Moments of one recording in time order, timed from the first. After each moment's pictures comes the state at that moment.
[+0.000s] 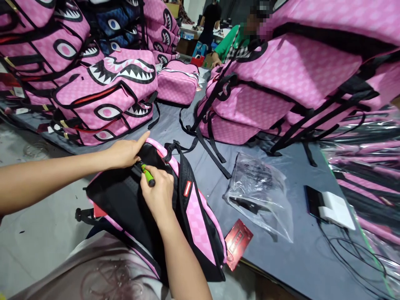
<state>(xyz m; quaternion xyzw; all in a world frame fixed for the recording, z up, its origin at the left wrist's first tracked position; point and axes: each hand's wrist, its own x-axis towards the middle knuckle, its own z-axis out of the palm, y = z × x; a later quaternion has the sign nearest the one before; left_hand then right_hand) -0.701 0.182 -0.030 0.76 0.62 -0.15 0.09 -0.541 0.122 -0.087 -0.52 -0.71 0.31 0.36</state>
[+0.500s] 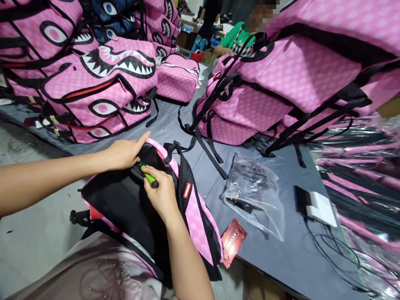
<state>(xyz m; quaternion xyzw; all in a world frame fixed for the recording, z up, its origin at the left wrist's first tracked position) -0.707 0.190 -0.039 0.77 0.61 -0.13 0.10 -0.532 0.135 -0.097 -0.45 -0.71 0.42 0.36</state>
